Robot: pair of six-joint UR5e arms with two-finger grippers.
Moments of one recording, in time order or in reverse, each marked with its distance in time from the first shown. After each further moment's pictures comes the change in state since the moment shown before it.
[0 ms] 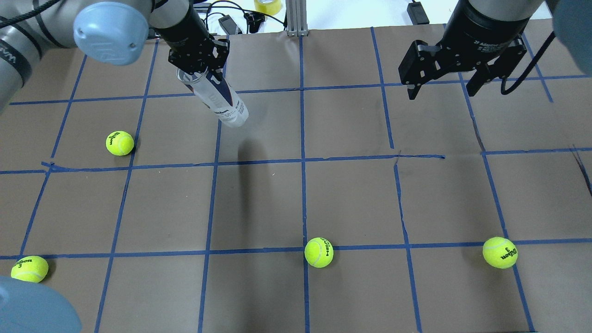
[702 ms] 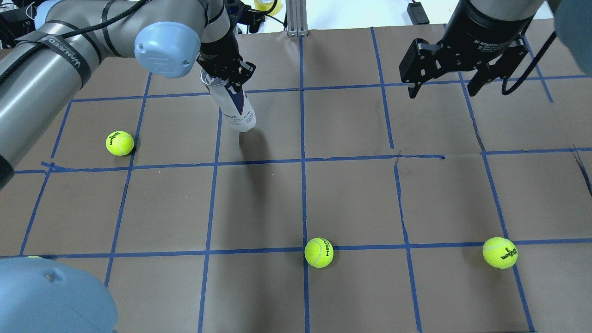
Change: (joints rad) left arm -0.076 -0.073 0.009 0.056 0.093 0.210; right arm 0.000 -0.001 0.000 -0.009 -0.005 0.006
